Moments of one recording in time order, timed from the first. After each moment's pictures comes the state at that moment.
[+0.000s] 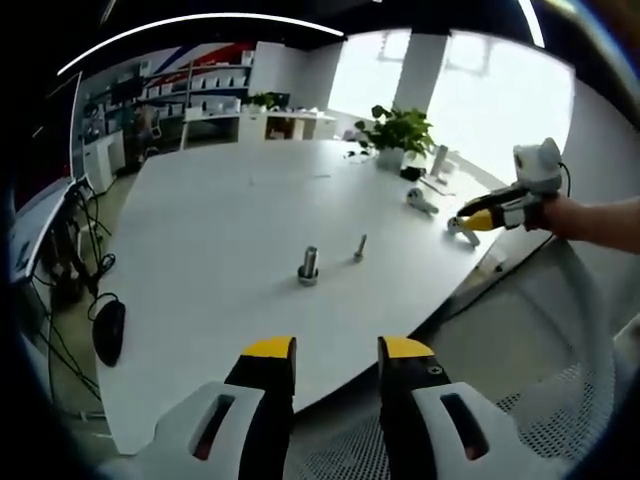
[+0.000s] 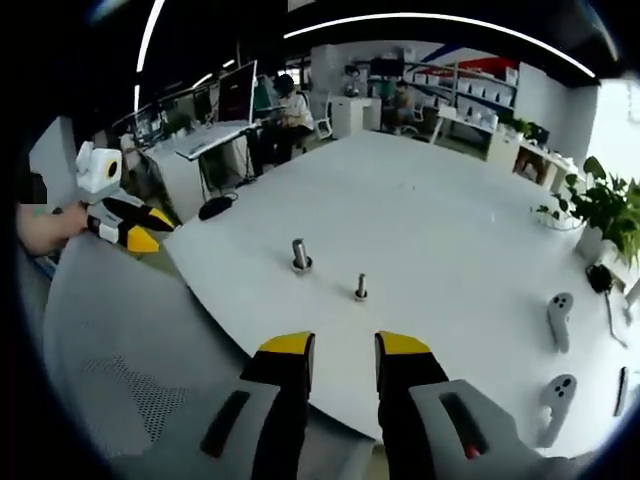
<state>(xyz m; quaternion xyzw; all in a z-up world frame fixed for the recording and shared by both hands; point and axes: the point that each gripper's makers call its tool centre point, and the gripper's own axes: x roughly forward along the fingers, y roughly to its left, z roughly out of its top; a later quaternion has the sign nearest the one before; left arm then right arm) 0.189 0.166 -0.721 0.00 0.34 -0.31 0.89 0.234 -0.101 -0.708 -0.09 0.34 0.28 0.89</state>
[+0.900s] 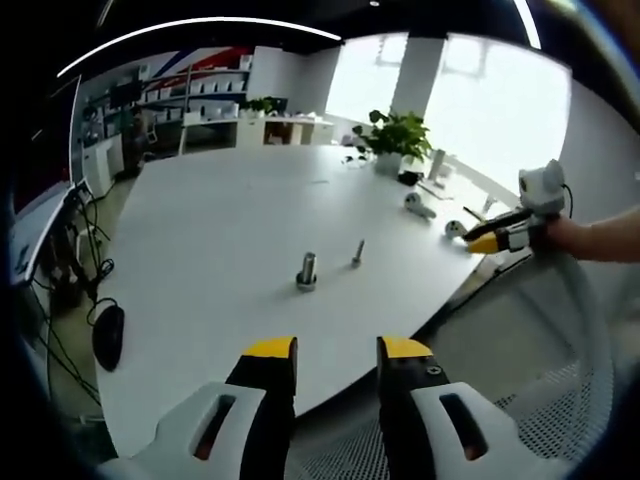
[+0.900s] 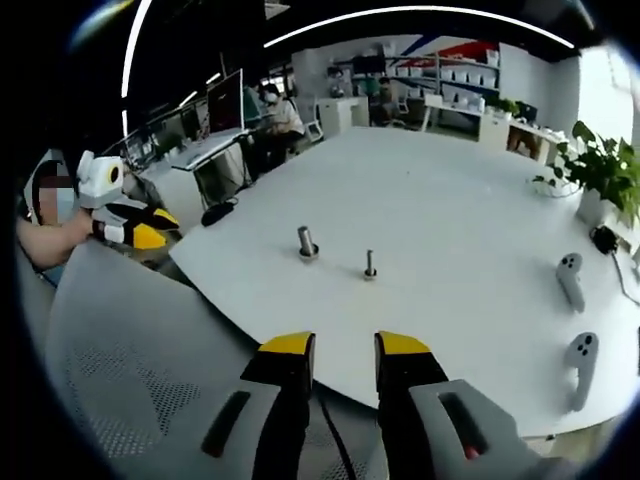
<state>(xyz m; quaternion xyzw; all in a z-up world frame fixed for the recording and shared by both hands) 0.191 0.163 -0.716 0.00 0.32 -0.31 0.89 0.208 -0.103 -0.733 -0.04 0.37 0.27 0.89</state>
